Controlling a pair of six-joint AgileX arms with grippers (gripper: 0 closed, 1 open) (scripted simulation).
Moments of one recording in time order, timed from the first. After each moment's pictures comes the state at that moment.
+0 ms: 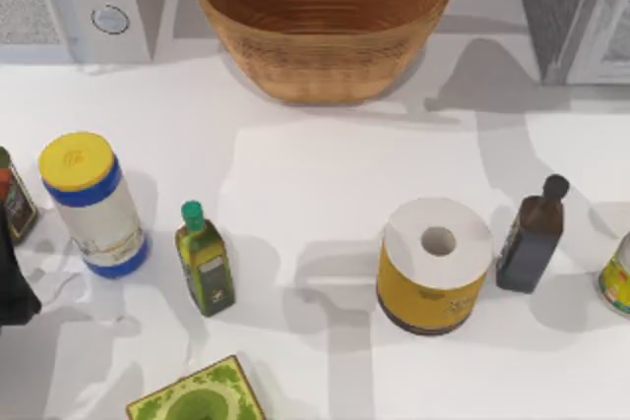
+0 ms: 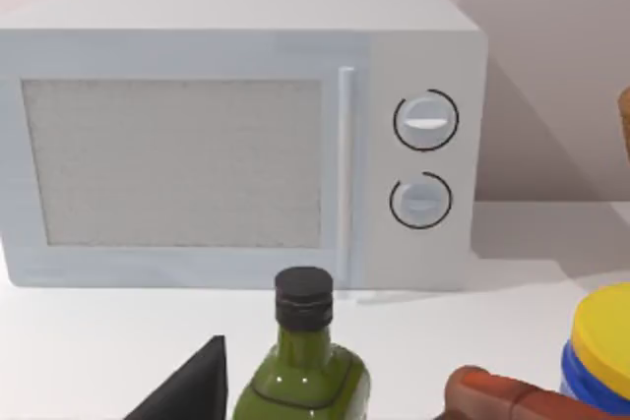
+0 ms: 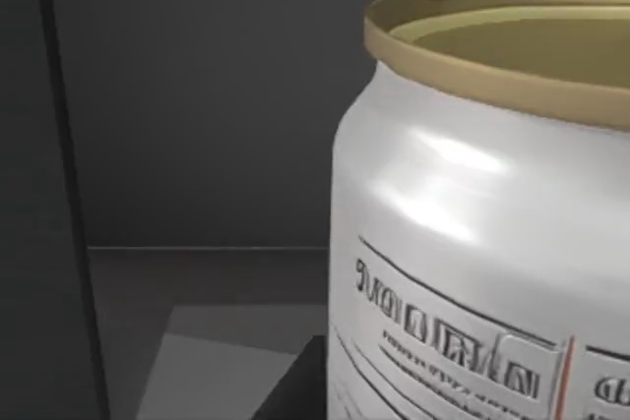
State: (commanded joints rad) left arm 0.00 0.00 0.00 0.00 0.00 0.00; right arm 0.67 1.38 2.09 -0.73 0.69 0.02
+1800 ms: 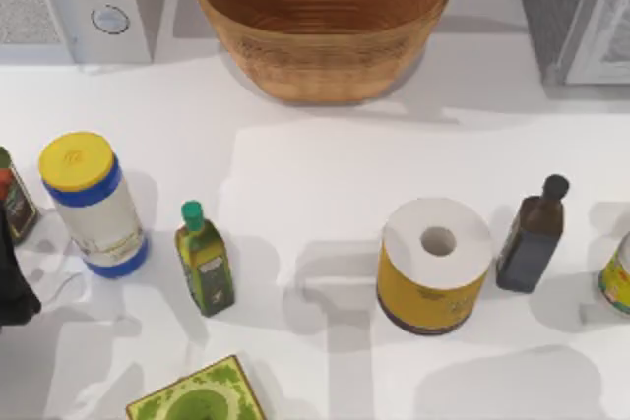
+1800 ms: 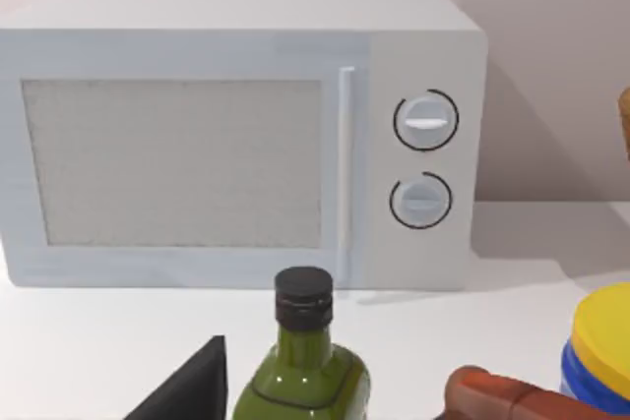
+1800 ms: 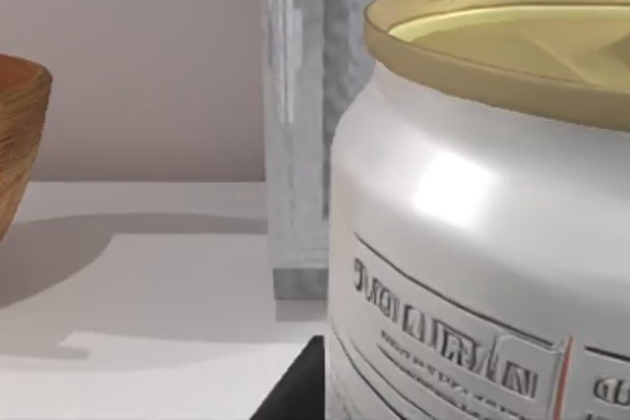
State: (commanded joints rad) left arm 0.00 0.00 0.00 0.00 0.00 0.00; right arm 0.00 0.00 0.00 0.00 0.00 0.00
